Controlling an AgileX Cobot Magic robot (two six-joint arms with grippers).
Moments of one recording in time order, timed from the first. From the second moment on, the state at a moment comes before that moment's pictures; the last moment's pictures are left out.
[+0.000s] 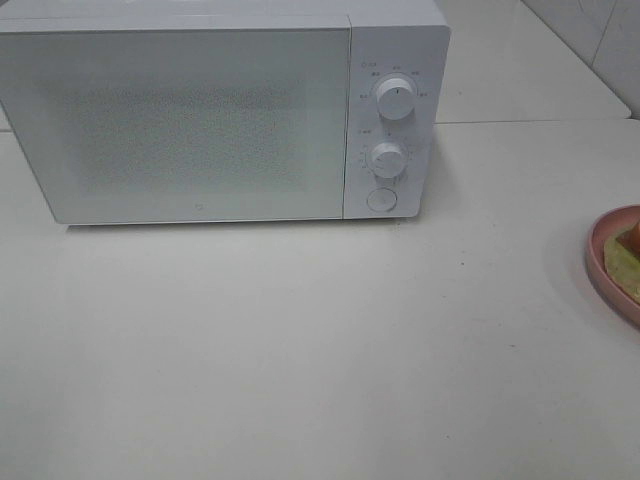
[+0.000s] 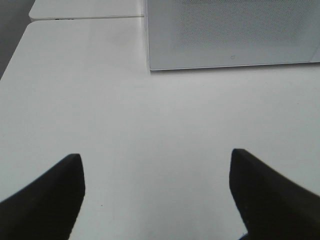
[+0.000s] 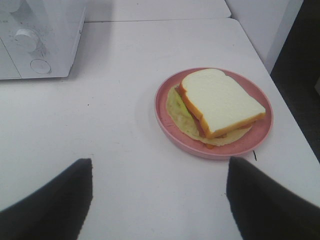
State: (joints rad) left arm -0.01 0.00 -0.52 -0.09 1.07 0.08; right arm -0.07 -0.01 -0.50 0.00 1.00 -0.01
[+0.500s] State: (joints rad) left arm -0.01 0.00 -0.52 -0.09 1.07 0.08; right arm -0.07 -0.01 -0.50 0.00 1.00 -0.01
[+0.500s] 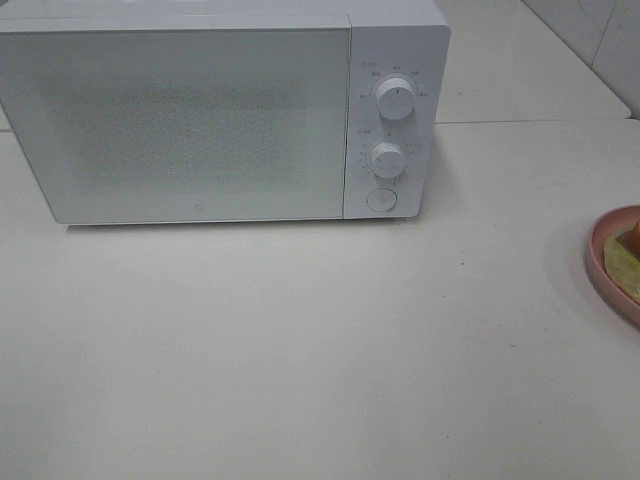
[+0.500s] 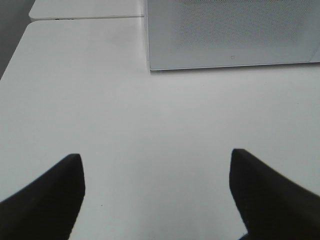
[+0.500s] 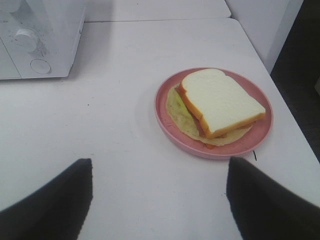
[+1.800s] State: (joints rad) left arm -0.01 0.00 -0.52 -0.09 1.07 0.08; right arm -0.07 -0.01 -0.50 0.00 1.00 -0.01
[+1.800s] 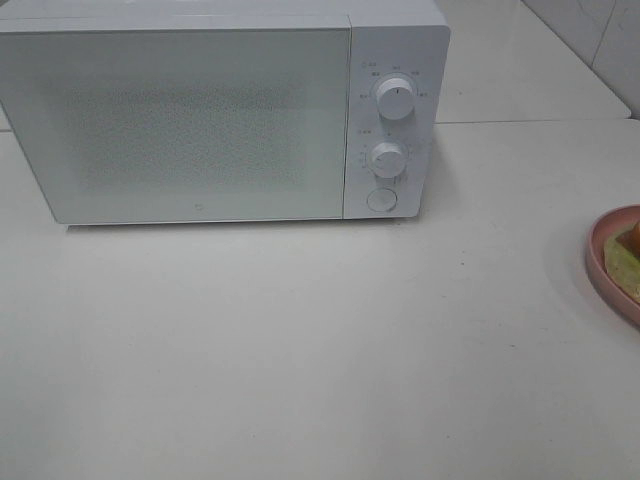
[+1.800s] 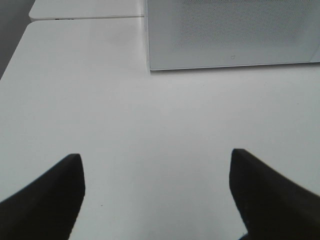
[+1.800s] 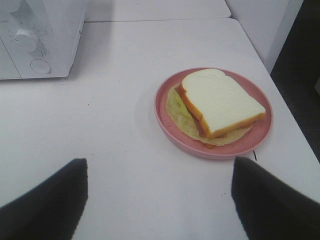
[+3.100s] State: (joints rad) left arm -0.01 0.00 -0.52 -0.09 1.07 0.08; right arm -0.07 0.09 -0.51 0.00 0.82 -0.01
